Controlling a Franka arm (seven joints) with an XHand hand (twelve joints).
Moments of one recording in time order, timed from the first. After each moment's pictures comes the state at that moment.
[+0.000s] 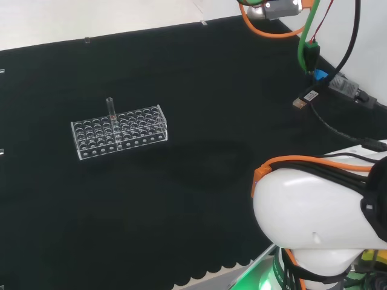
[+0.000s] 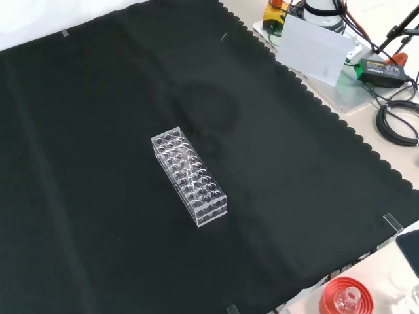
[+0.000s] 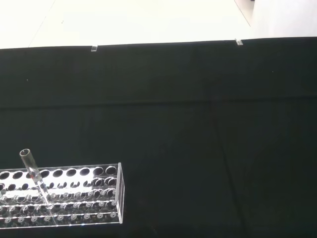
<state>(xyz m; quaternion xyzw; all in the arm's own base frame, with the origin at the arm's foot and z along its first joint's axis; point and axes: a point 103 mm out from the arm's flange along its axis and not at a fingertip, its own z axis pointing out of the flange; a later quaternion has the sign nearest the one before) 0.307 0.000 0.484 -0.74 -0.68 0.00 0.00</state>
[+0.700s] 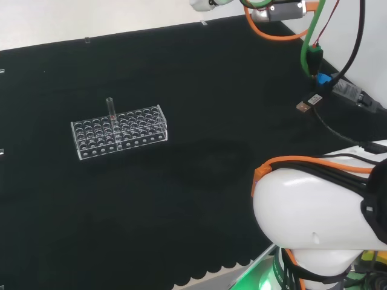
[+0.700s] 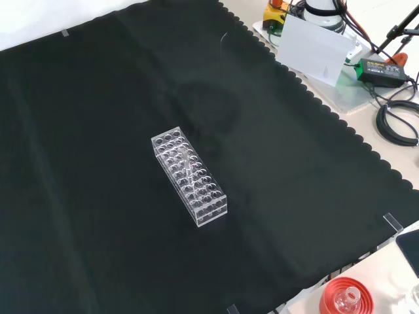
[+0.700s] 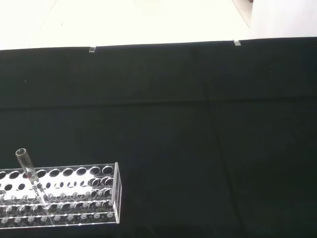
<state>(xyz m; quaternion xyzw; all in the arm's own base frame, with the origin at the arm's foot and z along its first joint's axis) 0.304 -0.006 0.480 -0.74 -0.68 0.00 0.00</state>
